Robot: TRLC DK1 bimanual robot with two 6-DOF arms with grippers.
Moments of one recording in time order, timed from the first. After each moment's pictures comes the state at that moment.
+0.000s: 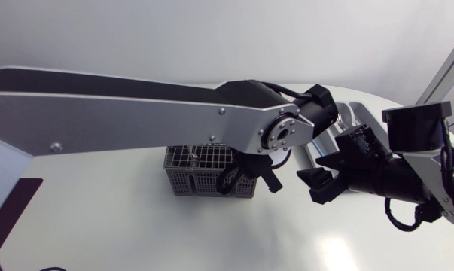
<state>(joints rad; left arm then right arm) -1.01 2.06 1.67 -0.84 -0.63 0.03 0.28 1.05 0.55 -0.22 -0.19 -0.21</state>
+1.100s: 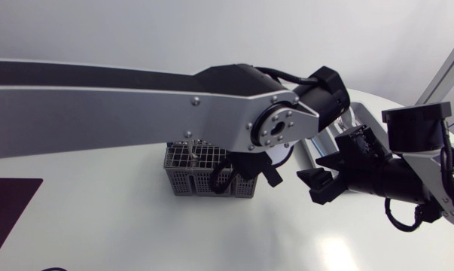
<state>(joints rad) -1.04 1.96 1.63 -0.82 -0.73 0.06 0.28 1.05 0.55 -0.22 -0.19 -0.21</state>
